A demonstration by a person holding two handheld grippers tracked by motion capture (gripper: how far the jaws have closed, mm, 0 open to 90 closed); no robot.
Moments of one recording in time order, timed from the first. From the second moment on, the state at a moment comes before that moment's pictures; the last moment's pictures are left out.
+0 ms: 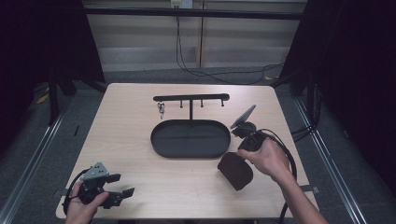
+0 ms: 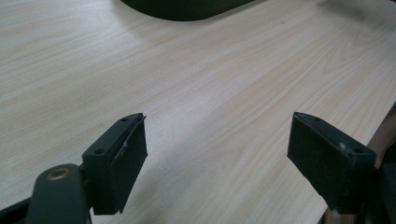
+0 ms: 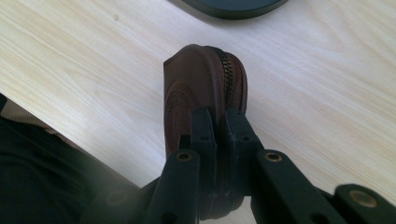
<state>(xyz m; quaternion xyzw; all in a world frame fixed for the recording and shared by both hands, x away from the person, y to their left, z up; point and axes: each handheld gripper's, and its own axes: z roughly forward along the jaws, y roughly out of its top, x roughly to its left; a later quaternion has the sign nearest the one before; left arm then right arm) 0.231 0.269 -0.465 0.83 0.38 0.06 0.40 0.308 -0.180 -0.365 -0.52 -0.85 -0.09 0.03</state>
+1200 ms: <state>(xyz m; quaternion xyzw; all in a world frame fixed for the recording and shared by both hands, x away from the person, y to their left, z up) 0.231 0.269 -0.465 0.83 0.38 0.05 0.41 0.341 -0.168 -0.298 -0.53 -0.84 -0.07 -0.01</state>
